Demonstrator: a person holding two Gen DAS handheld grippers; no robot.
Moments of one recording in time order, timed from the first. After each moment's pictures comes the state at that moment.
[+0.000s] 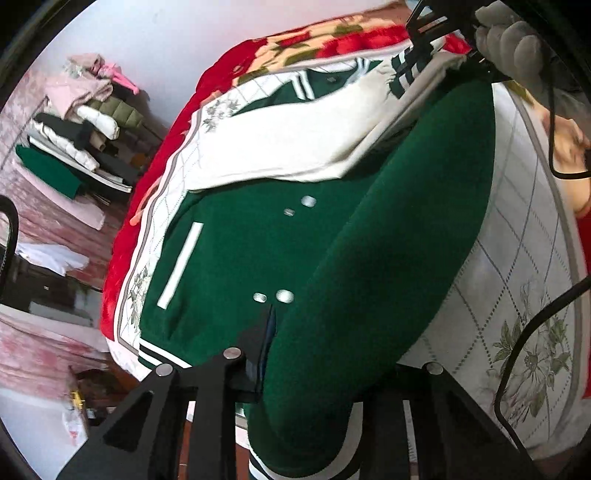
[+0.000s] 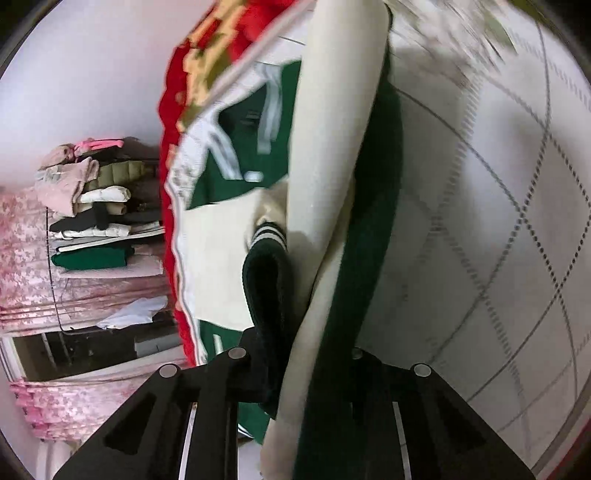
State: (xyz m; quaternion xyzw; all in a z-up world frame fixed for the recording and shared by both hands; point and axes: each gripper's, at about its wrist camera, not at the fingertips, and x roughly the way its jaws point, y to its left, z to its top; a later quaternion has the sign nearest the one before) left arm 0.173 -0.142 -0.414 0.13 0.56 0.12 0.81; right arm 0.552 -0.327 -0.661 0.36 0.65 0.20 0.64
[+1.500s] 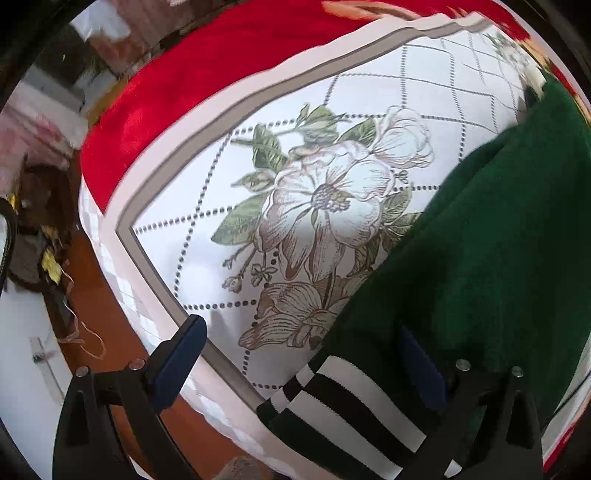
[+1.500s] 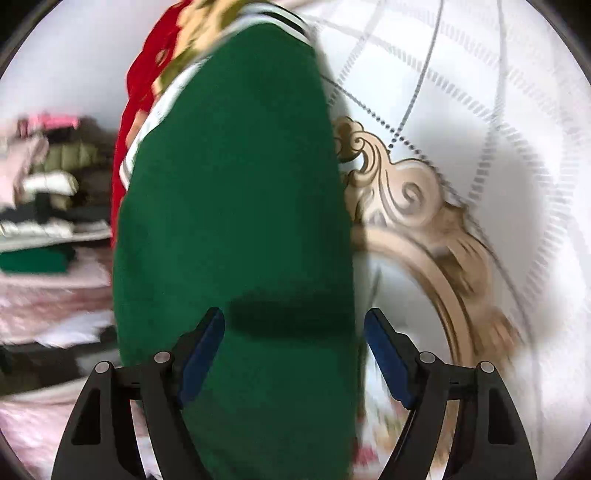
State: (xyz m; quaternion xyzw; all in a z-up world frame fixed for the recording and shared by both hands) left arm 0.161 0.269 -0.536 -0.21 0.64 0.28 0.68; right arm 0.640 -0.097 -0.742 0.29 0.68 0.15 0.66
